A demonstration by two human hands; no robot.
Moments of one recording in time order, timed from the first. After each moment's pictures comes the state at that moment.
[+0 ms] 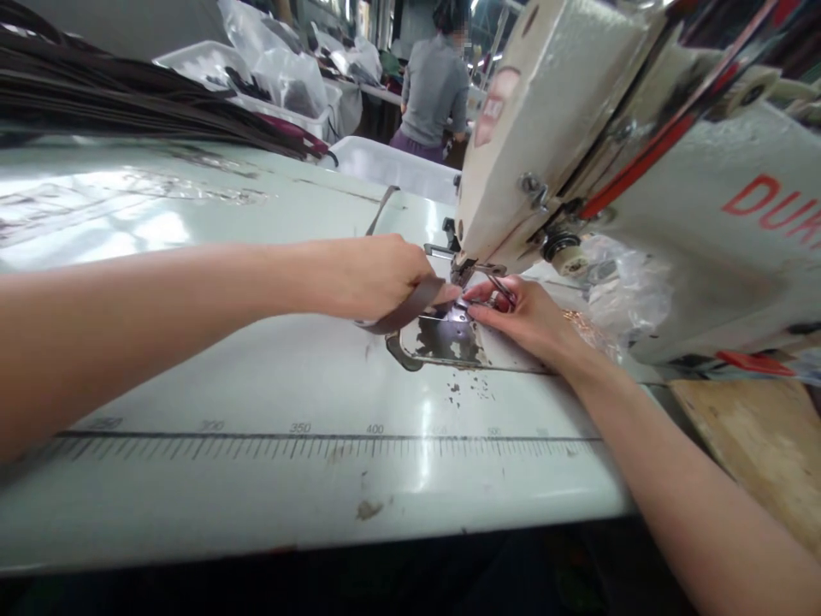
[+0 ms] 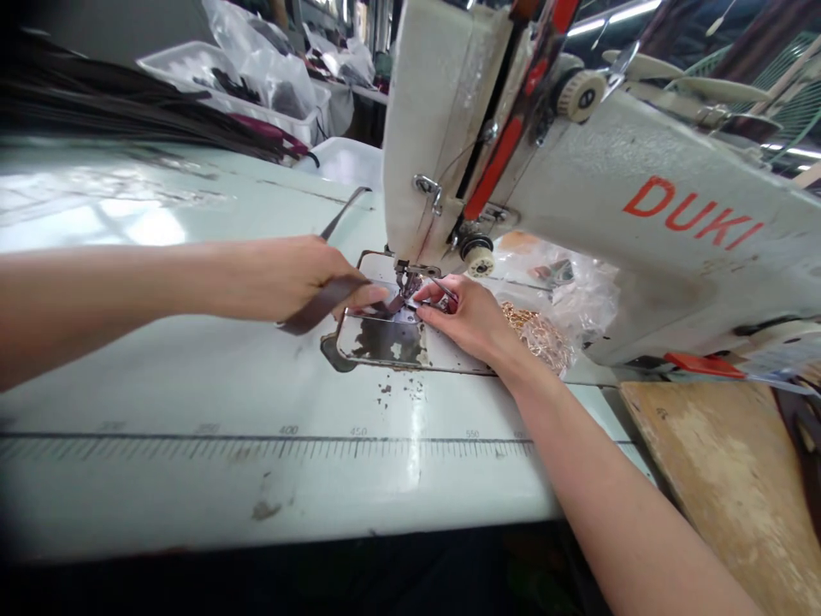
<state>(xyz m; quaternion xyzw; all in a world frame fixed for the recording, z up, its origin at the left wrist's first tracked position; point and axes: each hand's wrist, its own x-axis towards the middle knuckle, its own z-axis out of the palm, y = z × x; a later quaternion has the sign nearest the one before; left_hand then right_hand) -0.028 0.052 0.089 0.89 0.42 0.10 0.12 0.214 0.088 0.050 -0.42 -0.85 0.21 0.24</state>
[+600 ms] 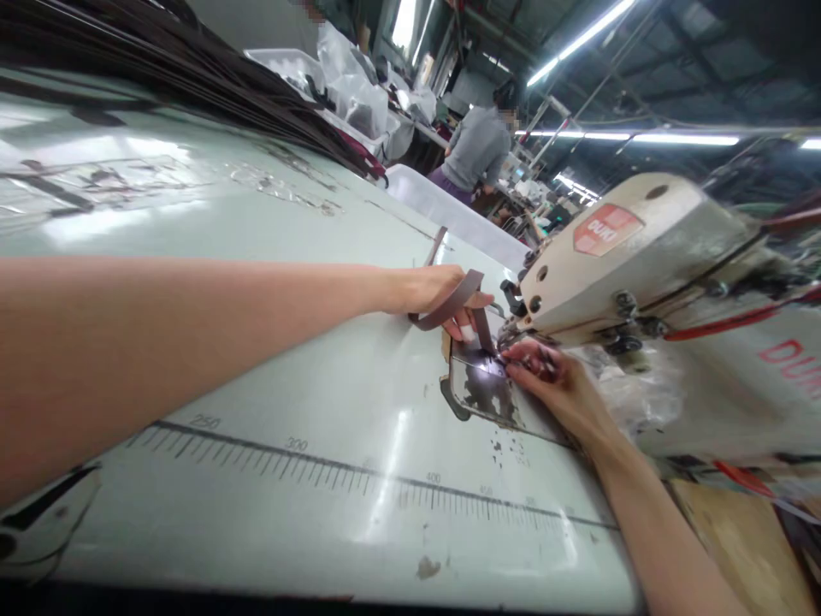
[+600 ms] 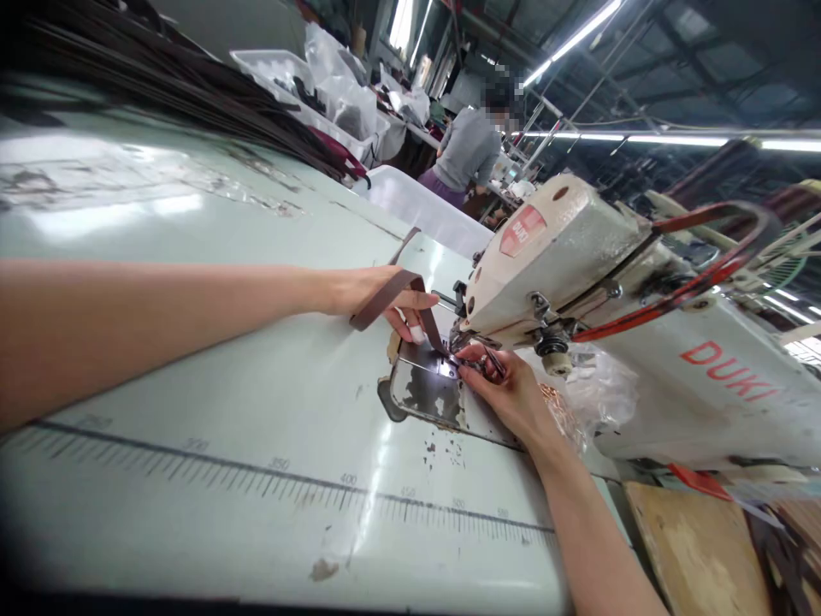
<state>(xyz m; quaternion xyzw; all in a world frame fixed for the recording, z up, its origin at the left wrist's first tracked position) -0.053 0.094 0.057 0.65 0.34 0.35 0.59 0.207 0.079 0.061 -0.48 -0.83 0.21 0.18</state>
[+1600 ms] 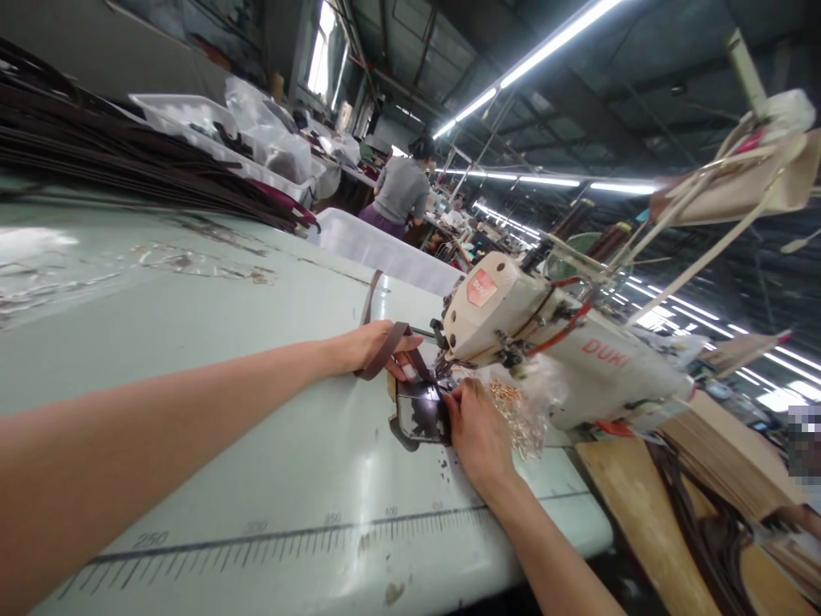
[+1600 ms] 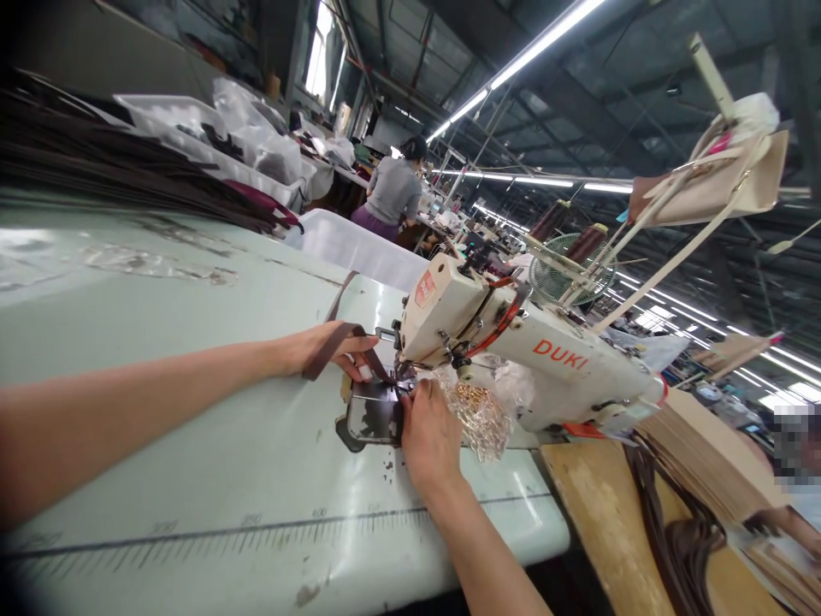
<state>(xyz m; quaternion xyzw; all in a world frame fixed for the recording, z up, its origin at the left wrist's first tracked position) -0.051 0.096 0.050 0.62 0.32 0.36 0.62 0.153 0.015 0.055 -0.64 -0.75 -0.15 0.07</state>
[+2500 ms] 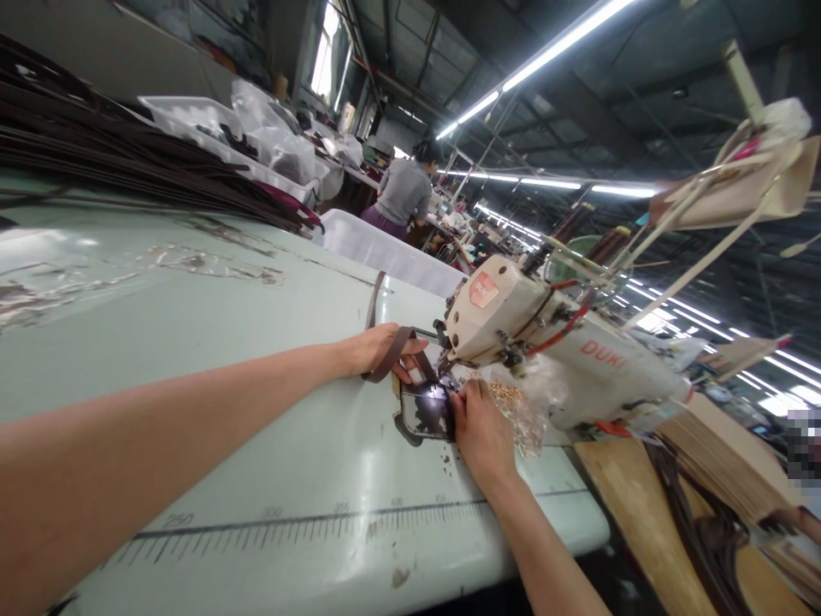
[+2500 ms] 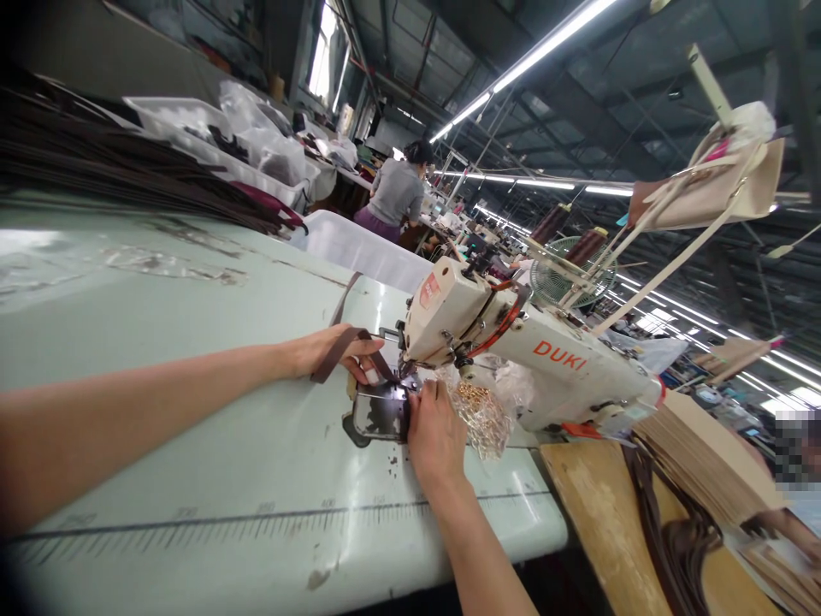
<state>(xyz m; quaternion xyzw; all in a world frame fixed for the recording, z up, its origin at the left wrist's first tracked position) -0.051 0.082 0.057 0.62 0.30 0.36 0.63 0.157 0.012 0.051 -0.65 -0.73 -0.17 0.07</state>
